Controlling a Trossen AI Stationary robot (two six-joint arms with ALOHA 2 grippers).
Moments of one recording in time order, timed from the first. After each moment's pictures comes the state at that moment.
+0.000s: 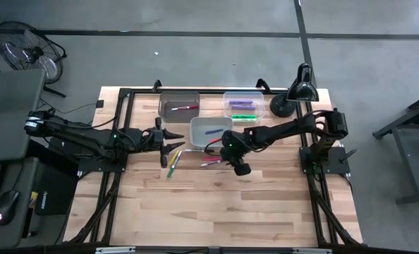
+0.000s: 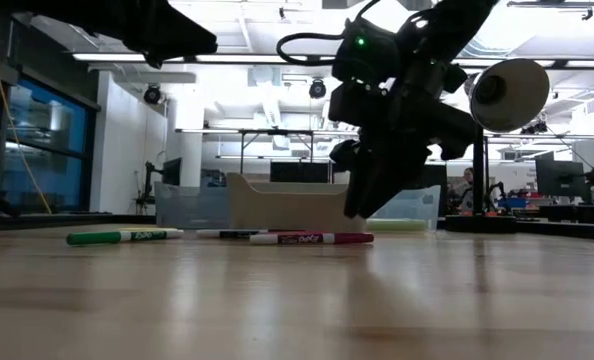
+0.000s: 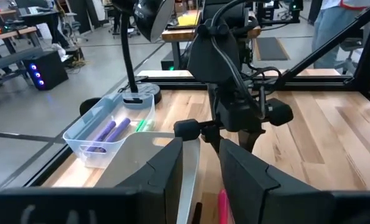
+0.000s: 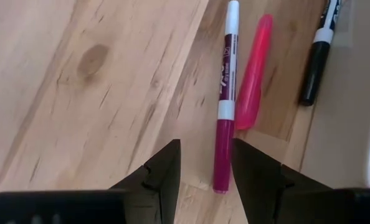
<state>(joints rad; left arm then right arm) -0.17 0.87 0.50 0.24 -0.40 0.02 -0.06 1.78 1.00 -0.27 -0.22 -0.32</state>
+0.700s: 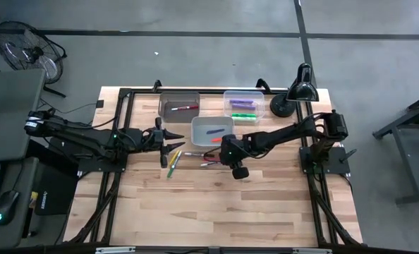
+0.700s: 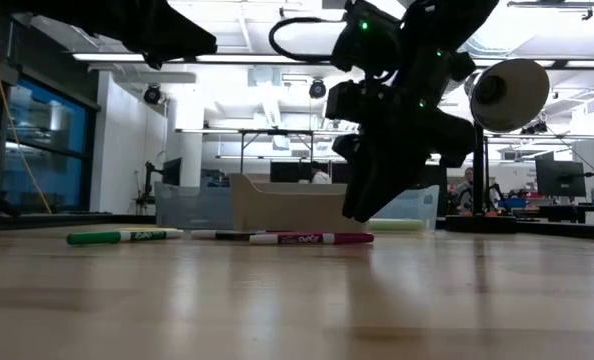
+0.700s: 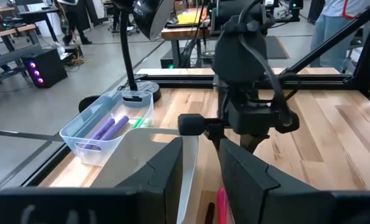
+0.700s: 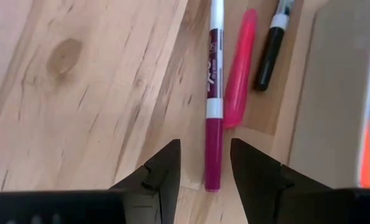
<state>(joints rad) -0.17 0.87 0.50 0.23 -0.40 0.01 0.03 1.78 1.02 -0.28 -0.02 -0.26</state>
